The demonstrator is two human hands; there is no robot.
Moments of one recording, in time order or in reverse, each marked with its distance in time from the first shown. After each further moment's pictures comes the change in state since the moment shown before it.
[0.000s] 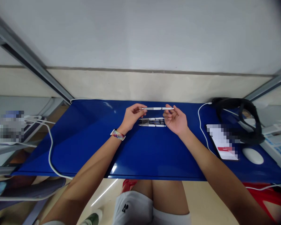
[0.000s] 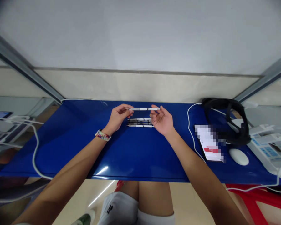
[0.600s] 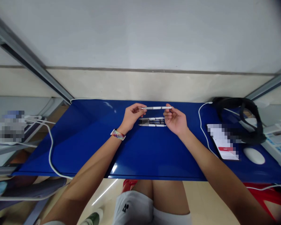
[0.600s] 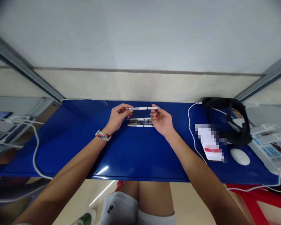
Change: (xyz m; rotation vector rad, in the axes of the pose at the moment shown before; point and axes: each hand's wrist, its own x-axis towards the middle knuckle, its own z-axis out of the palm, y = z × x) left_hand 0.002 -0.006 0.000 -0.023 0.015 0.010; right_hand -0.005 -0.005 0.017 0.491 0.051 0.143
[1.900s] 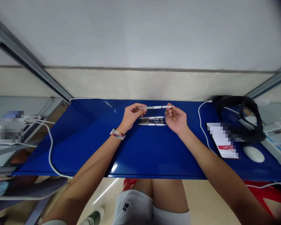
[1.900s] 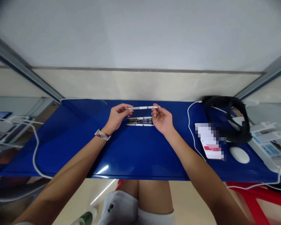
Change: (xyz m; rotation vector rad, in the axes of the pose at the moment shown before) left_hand -0.002 0.005 0.001 -0.007 -0.019 -0.015; right_hand 0.003 -0.003 -0.007 0.017 0.032 -0.013
